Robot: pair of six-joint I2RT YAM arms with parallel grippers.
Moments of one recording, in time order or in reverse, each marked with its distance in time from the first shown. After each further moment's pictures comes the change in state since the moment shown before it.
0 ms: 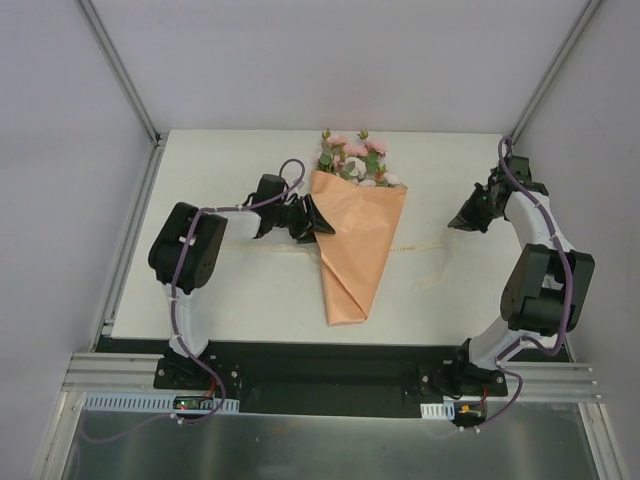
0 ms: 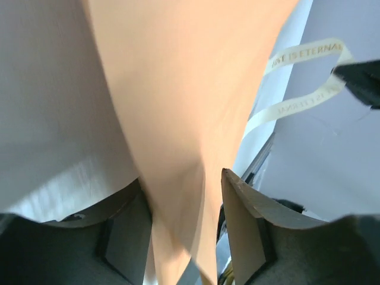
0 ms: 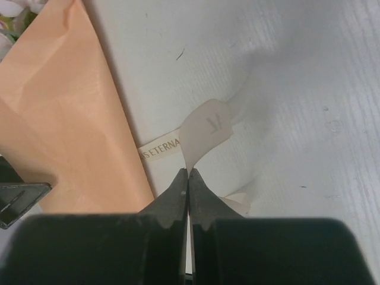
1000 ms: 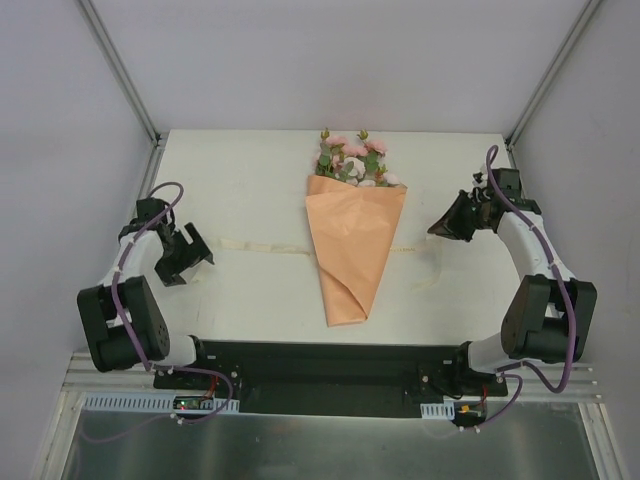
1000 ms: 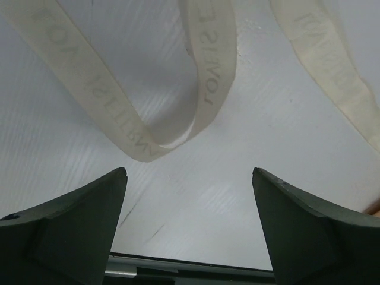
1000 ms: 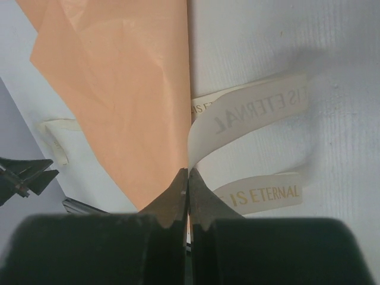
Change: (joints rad) left arm 0.679 -0.722 -0.305 -0.918 -0.591 0.560; right arm 0.079 -0.193 -0.168 0.071 -0.187 0.025
